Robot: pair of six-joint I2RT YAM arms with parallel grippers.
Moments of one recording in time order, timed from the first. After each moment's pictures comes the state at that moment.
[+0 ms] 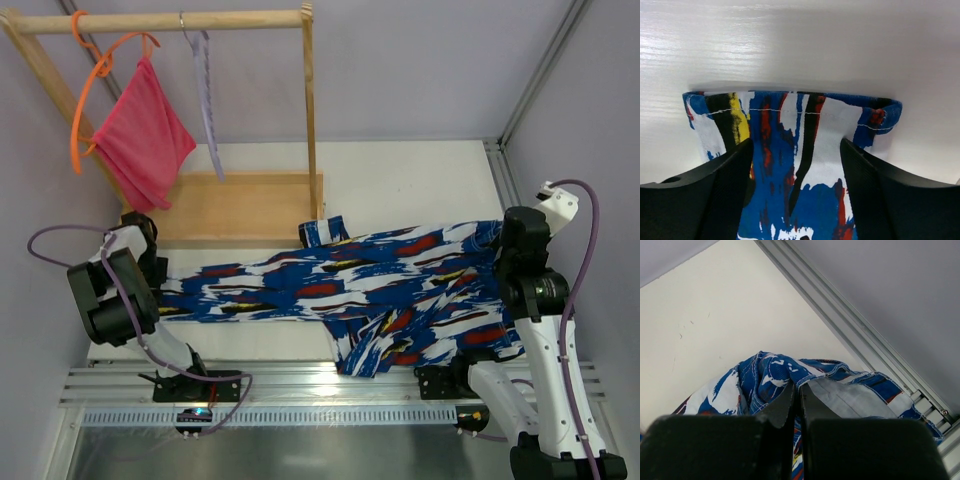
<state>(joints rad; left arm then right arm) 0.41 1.65 0.97 -0.84 -0.38 -1.22 0.04 0.74 0.99 -0.71 0.59 0.38</state>
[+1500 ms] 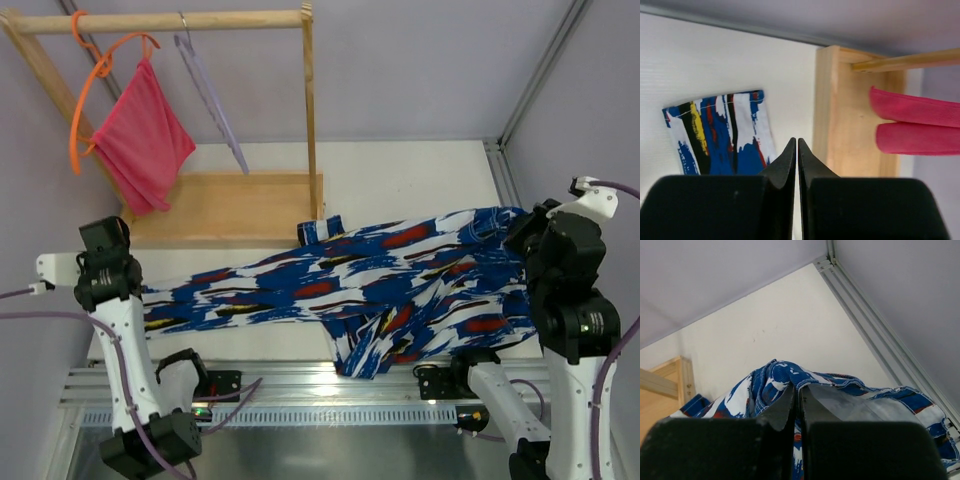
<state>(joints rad) 0.40 0.90 1.00 -0.93 -0.53 -1.21 0.04 0.72 1.29 -0.86 0.38 0.35</state>
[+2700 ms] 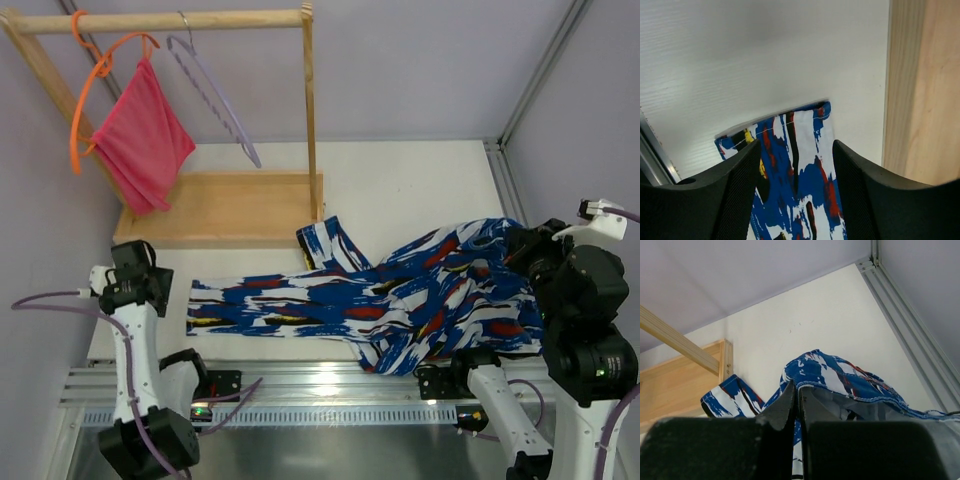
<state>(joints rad) 0.37 0.79 0.74 -0.93 -0.23 -1.07 0.04 0.61 1.36 -0.96 0.18 0.37</state>
